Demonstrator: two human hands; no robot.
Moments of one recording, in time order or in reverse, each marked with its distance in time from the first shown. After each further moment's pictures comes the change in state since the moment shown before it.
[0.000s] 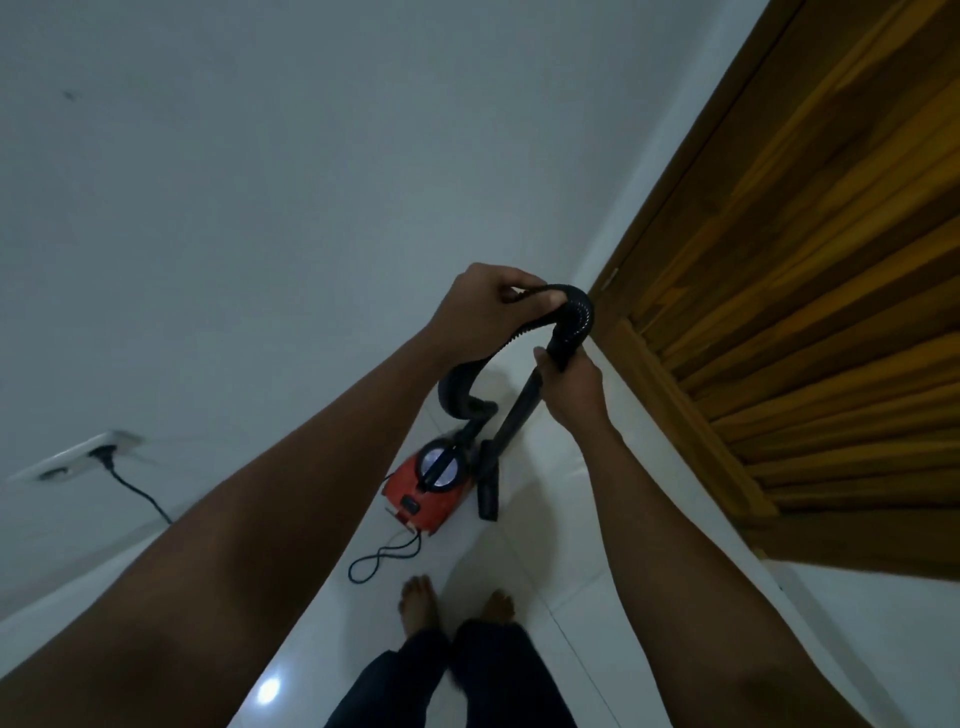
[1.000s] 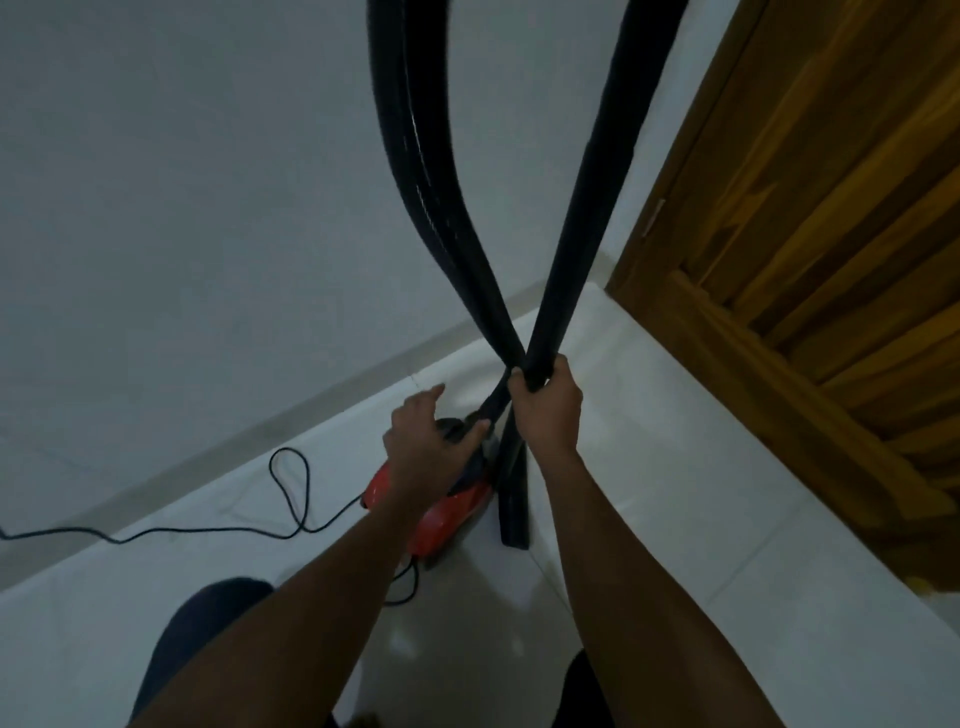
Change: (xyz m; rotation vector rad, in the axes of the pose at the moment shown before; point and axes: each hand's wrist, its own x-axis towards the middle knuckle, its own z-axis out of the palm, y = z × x) left_hand -0.132 -0.442 0.238 0.320 0.384 -0.236; right_hand 0.044 0.282 0.234 0.226 0.224 -0.148
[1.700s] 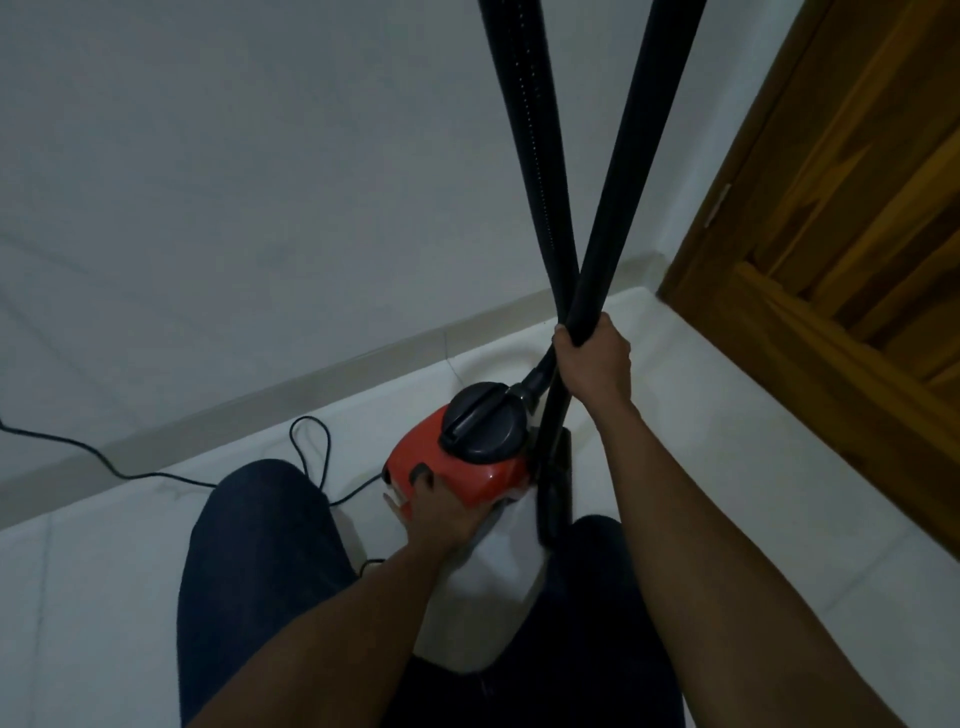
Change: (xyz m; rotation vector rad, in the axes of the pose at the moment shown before) left_hand -0.085 -0.156 0.124 -0.079 -0.195 -0.290; right_hand 0.013 0.081 0.036 -0.178 -0.029 -0.184
